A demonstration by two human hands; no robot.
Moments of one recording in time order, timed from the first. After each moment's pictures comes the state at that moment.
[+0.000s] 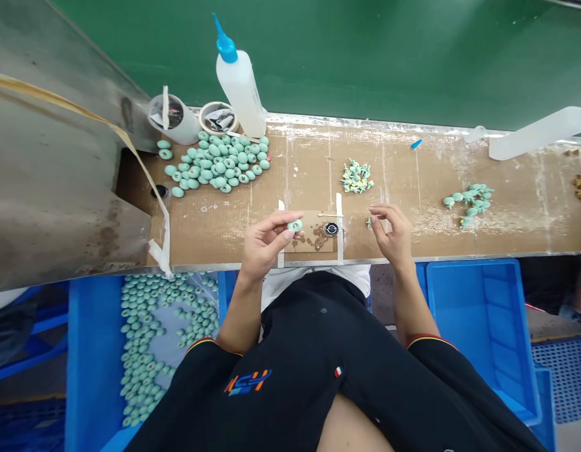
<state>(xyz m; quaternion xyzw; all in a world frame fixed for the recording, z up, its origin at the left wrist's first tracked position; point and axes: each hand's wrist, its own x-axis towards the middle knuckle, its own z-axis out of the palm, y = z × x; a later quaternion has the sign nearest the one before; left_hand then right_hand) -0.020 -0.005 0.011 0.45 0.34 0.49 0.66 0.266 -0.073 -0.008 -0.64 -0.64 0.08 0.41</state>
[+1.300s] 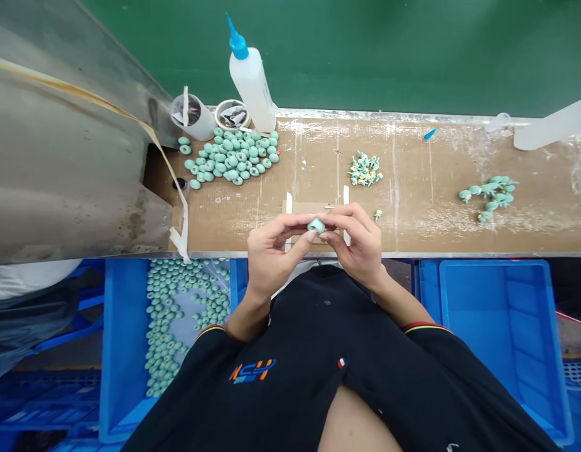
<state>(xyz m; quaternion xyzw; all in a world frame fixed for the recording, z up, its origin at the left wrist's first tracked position) -0.009 -0.046 0.076 0.57 0.40 0.49 0.52 0.159 -0.068 0.055 -0.44 -0.69 0.15 0.55</state>
